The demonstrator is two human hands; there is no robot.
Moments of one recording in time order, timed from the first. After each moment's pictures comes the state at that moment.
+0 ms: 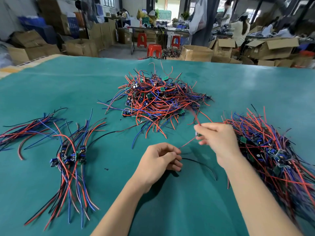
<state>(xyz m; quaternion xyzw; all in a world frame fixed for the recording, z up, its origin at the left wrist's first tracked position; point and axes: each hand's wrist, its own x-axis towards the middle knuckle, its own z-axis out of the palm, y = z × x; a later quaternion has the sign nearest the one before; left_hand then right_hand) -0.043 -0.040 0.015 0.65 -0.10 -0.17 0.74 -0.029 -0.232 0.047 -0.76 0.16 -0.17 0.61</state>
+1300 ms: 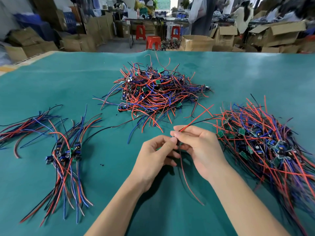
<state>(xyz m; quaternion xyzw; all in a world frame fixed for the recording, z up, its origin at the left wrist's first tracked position) -0.053 -0.049 0.018 0.61 -0.10 -0.15 0.77 -0.061 -0.187 0.039 -0.59 0.09 -0.06 0.80</state>
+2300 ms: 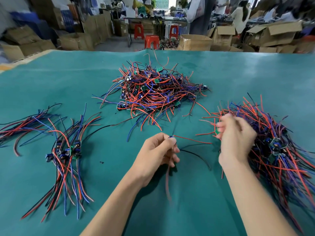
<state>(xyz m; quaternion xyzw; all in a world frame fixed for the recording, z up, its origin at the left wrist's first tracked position) -0.051 -0.045 0.018 0.62 -0.12 -0.19 0.76 -0.043 -0.256 0.024 -0.61 0.25 -0.40 0.64</state>
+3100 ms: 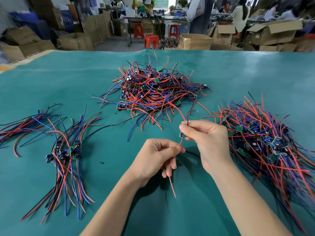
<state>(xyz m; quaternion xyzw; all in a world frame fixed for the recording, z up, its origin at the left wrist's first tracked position) -0.049 -0.037 0.017 0.65 -0.17 -0.22 0.70 -0.060 -0.197 0.038 -0.66 0.08 -0.20 0.72</state>
